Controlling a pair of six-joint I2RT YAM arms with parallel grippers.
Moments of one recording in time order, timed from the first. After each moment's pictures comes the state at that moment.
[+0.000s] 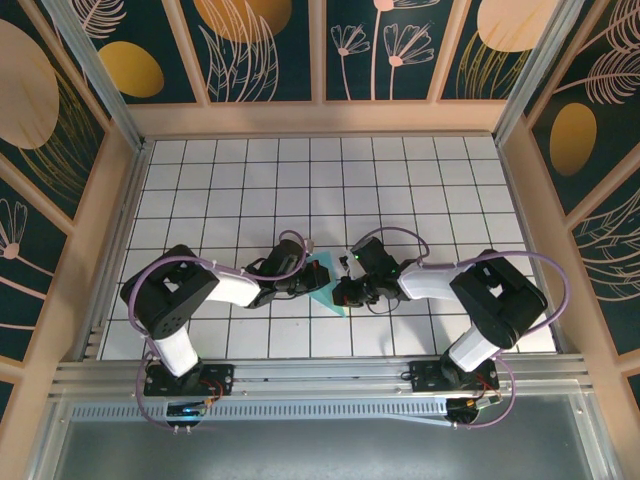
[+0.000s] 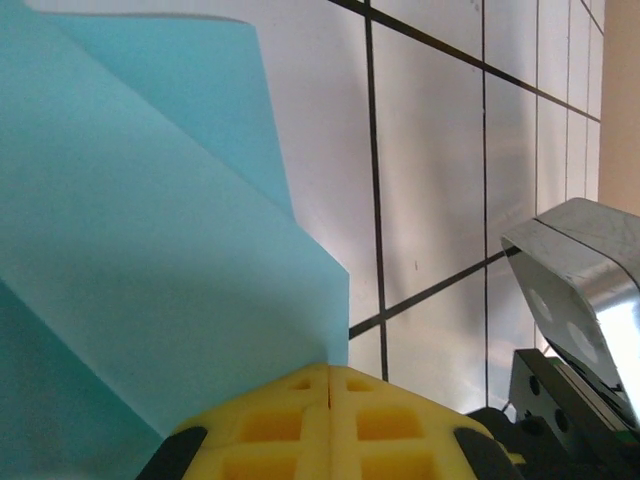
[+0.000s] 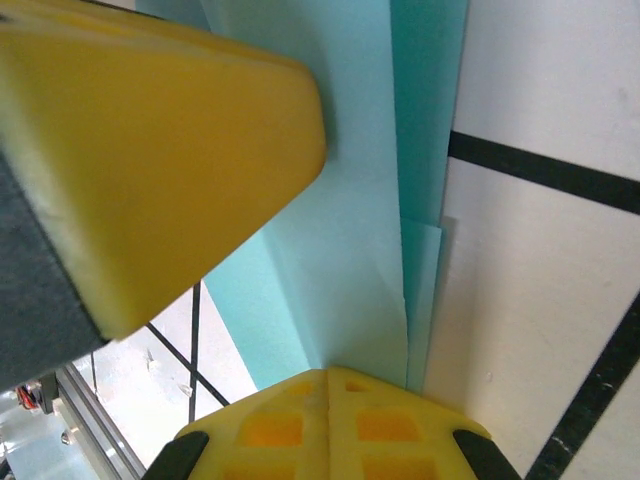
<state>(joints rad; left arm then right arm) -0.80 1.76 0.61 0.47 0.30 -1.04 0.74 1.59 0.59 -0.03 -0.51 0.64</state>
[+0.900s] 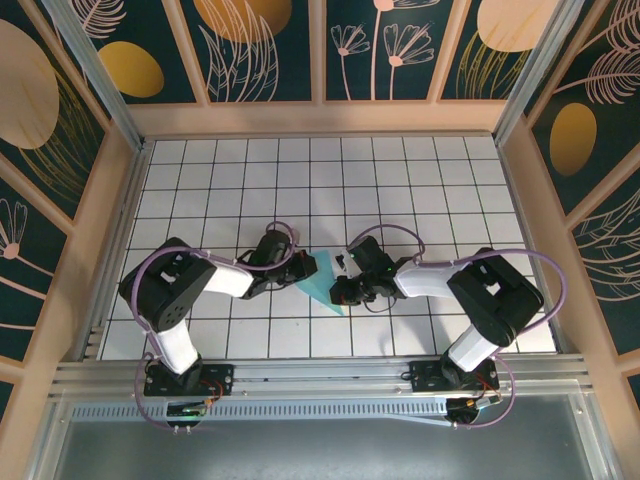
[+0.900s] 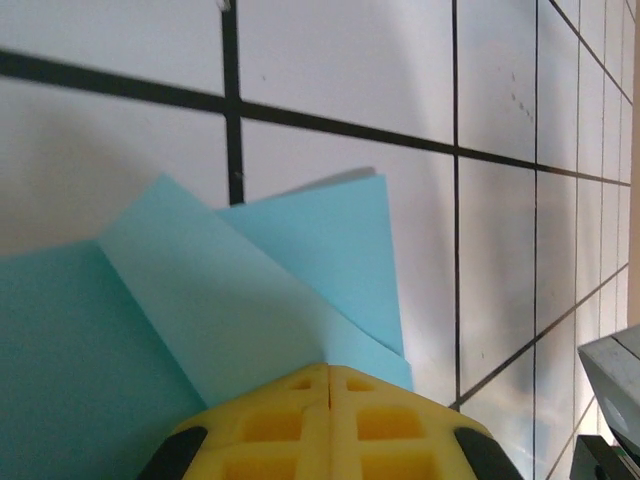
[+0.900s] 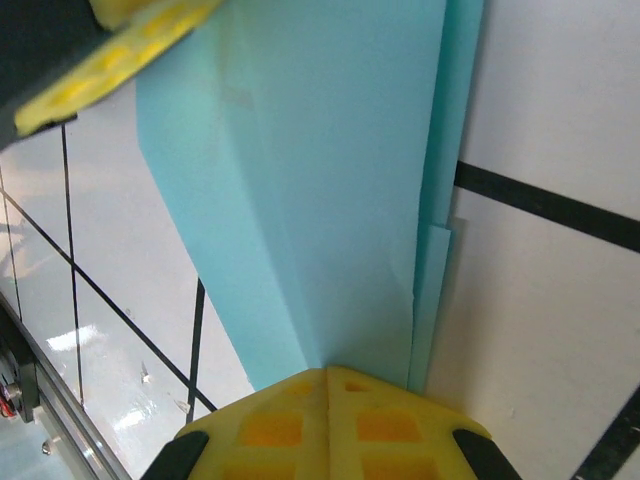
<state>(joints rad) -0.66 1.78 0.62 0.46 0.31 -0.96 0.76 1.62 0.62 -0.06 -0.48 0.62</state>
